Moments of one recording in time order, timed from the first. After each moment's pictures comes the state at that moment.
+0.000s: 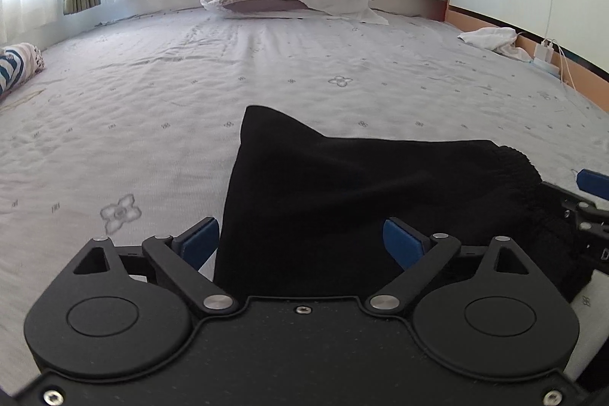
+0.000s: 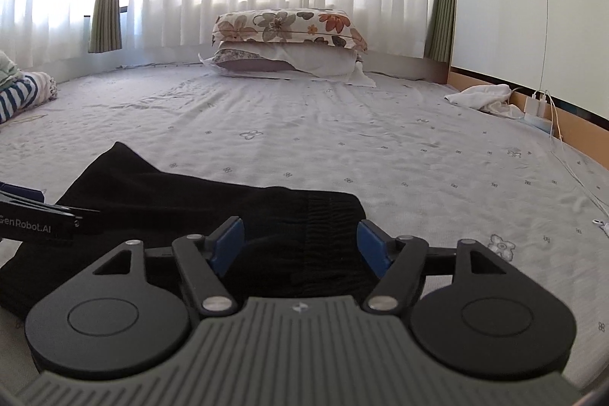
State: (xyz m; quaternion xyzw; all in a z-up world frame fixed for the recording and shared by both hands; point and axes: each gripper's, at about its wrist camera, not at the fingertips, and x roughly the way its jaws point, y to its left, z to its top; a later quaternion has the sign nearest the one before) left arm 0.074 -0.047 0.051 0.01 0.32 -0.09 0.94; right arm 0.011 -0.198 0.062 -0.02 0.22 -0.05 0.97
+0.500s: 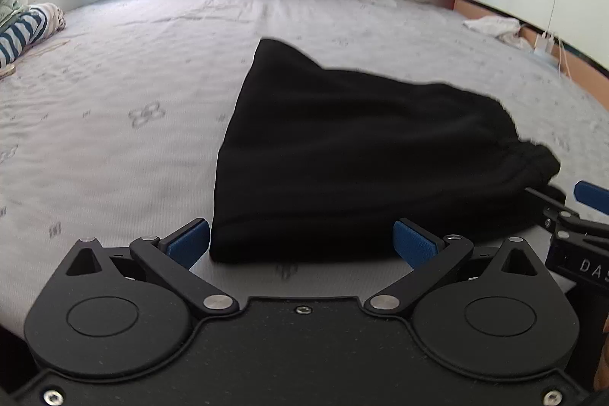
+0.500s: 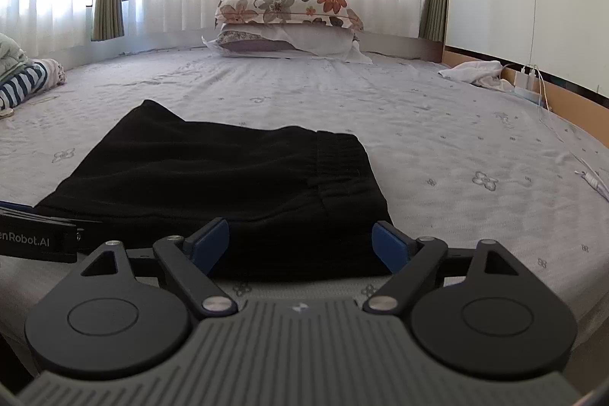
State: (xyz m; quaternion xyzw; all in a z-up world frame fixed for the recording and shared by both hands) left arm -0.015 -0.037 0.027 -0.01 0.35 -0.06 0.93; right arm -0.058 -0.185 0.040 -0.01 0.25 -0.06 0.97
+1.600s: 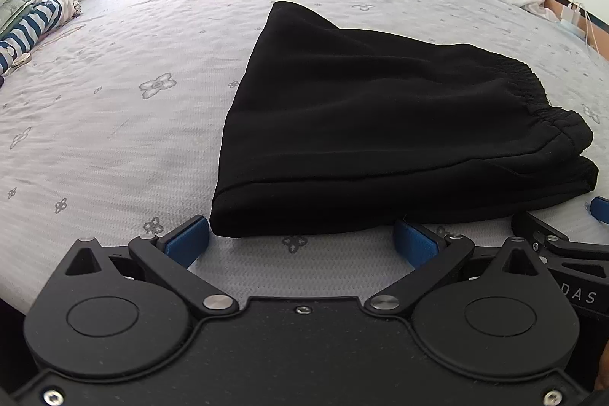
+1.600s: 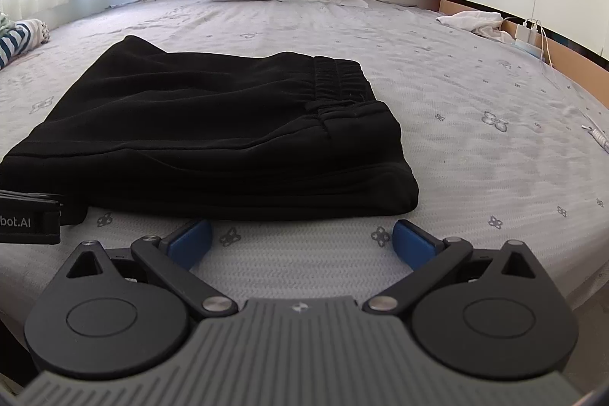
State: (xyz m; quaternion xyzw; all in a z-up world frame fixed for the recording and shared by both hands) left arm -0.003 -0.046 0.017 0.01 0.39 -0.02 0.92; right arm -0.038 -0.184 0.012 -0.01 0.33 -0.07 0.94
